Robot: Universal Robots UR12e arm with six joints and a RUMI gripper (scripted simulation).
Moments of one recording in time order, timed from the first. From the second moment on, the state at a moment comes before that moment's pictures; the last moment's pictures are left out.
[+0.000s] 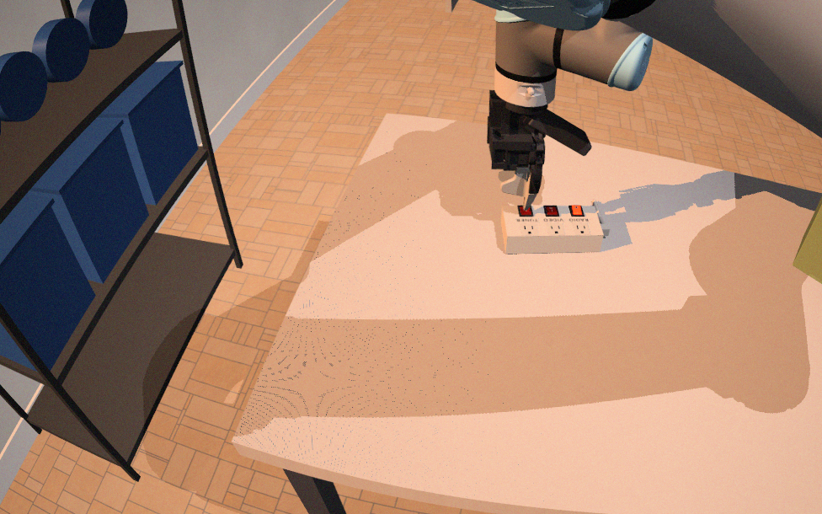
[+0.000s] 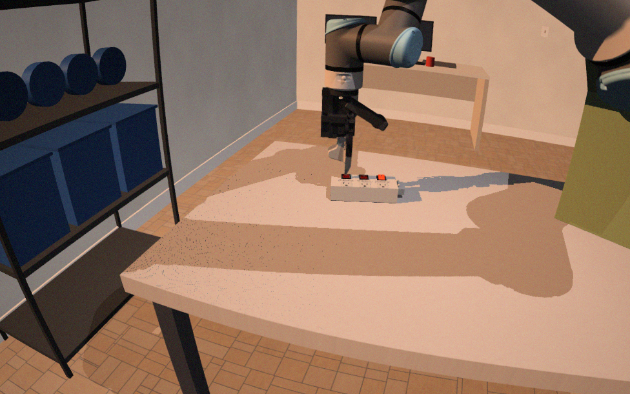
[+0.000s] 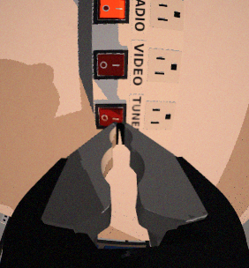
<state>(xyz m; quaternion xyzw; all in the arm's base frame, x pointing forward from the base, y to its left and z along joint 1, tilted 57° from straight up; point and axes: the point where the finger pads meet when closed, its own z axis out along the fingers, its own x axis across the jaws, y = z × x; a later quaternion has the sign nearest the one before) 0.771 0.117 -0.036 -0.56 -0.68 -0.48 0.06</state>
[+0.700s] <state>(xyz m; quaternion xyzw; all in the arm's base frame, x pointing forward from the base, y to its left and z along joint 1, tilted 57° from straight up) 0.773 0.119 -0.038 -0.56 -0.68 -0.48 0.06</state>
